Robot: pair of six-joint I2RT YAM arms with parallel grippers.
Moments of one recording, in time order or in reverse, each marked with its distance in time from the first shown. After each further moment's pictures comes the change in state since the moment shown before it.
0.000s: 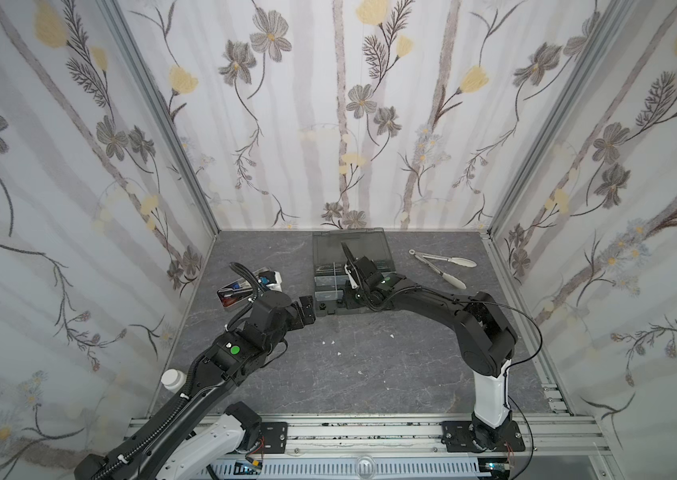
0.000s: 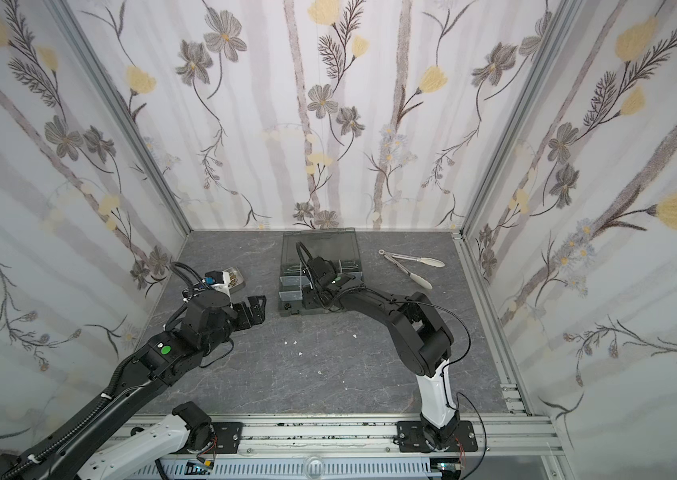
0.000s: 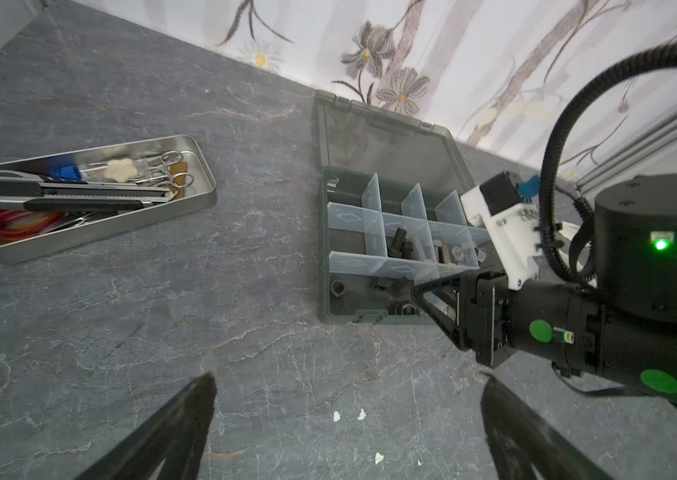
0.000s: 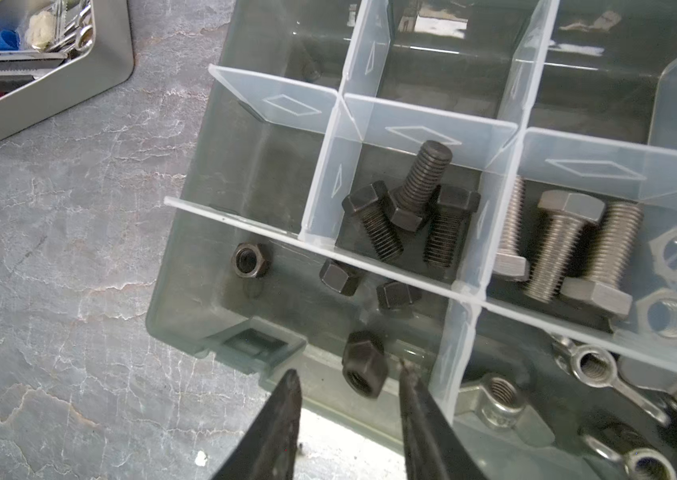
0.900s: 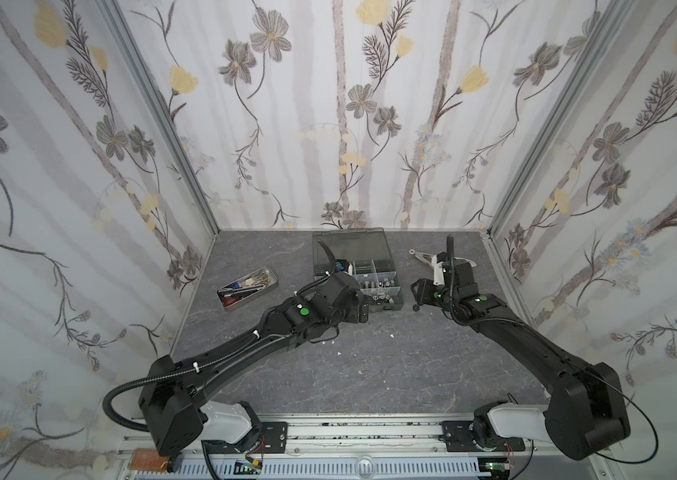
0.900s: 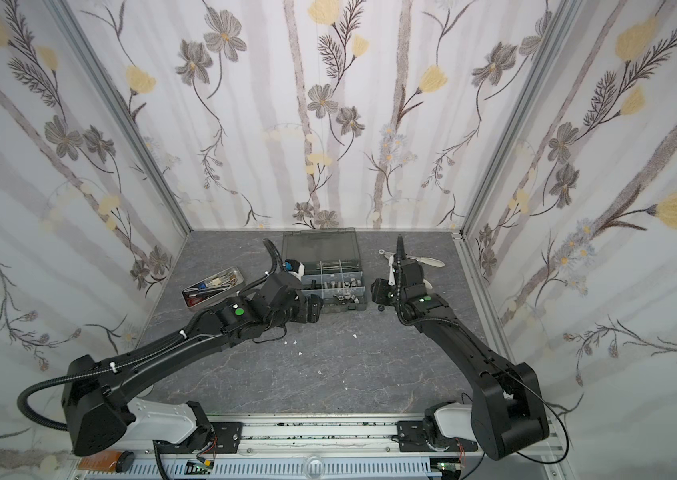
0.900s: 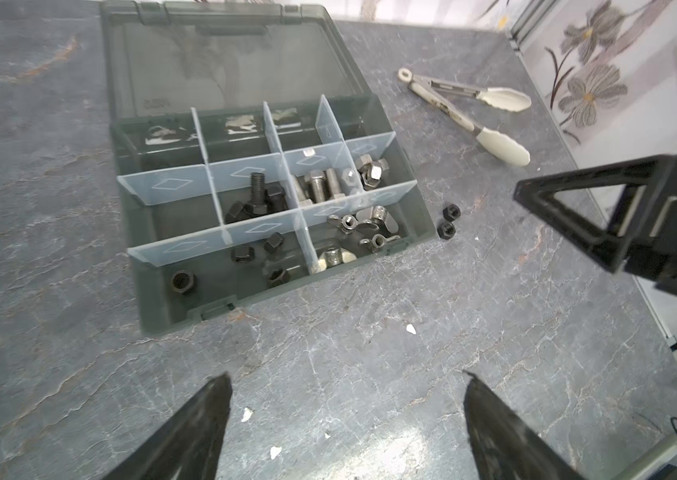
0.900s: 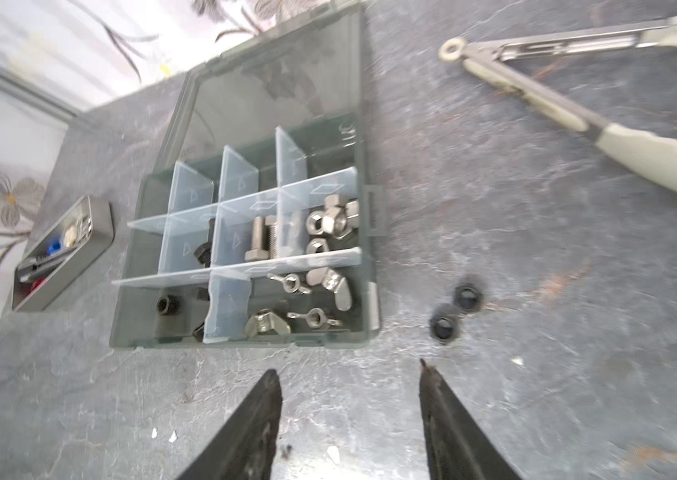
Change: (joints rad) left arm -0.293 0.549 0.376 0.014 0.052 0.043; right arm -0.469 -0.727 -0.616 0.132 -0.110 0.029
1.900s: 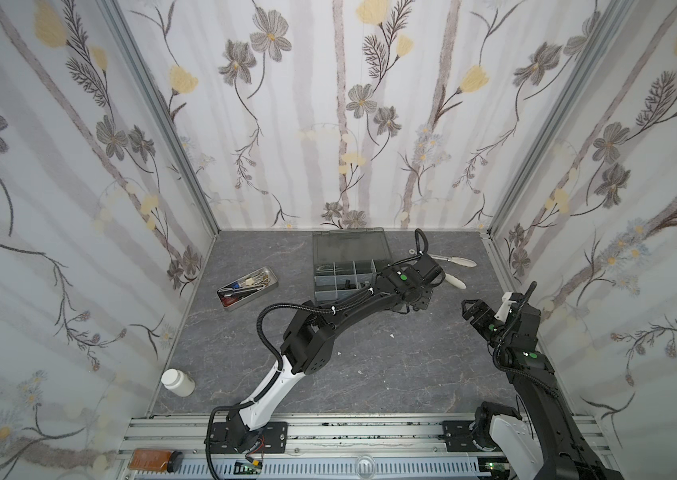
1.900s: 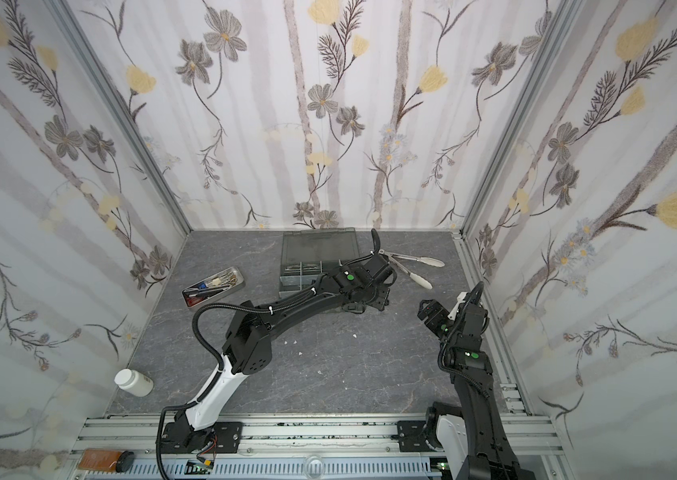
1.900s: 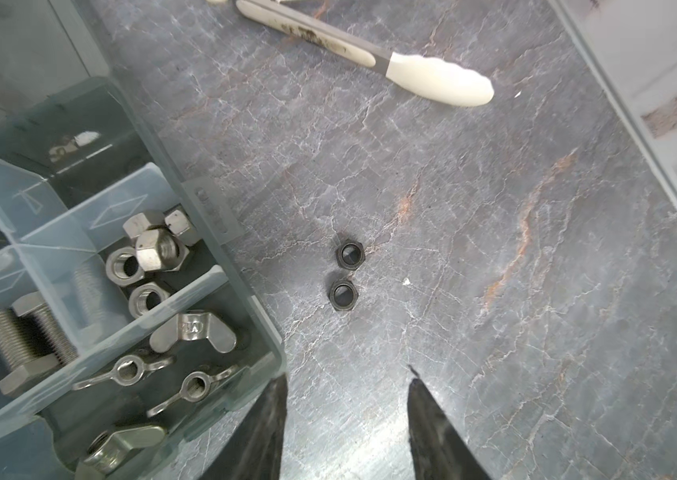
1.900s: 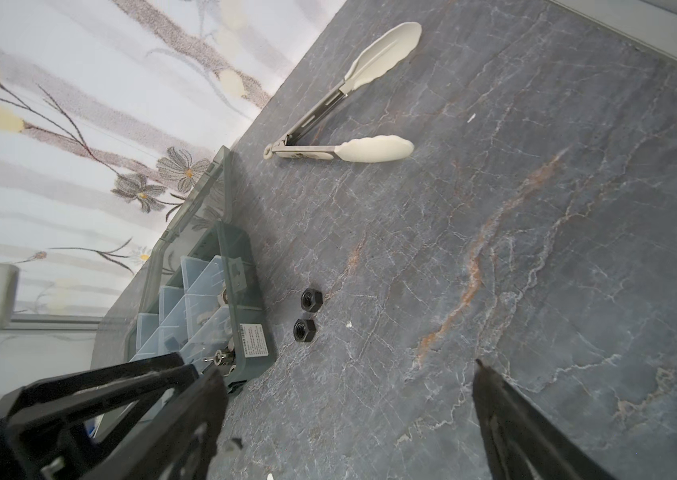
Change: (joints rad) left arm -0.087 0.964 1.043 -0.284 0.108 0.139; right arm -0.500 -0.424 -0.420 0.110 -0.181 0.185
